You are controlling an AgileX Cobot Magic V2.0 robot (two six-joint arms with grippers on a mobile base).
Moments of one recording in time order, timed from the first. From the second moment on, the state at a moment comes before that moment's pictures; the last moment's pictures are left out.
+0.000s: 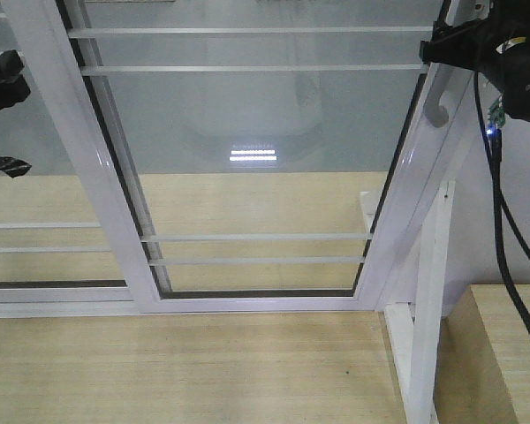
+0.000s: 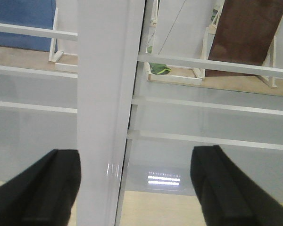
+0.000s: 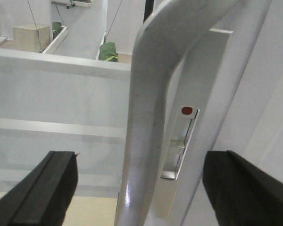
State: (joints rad) left arm -0.01 1.33 -0.74 0.03 -0.35 -0.17; right arm 0.04 1.89 -1.29 0.30 -0.30 -0.39
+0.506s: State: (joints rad) left arm -0.01 1.33 -0.74 0.03 -0.34 -0.17; right arm 0.00 2.02 -1.39 0.29 -0.31 -0.39
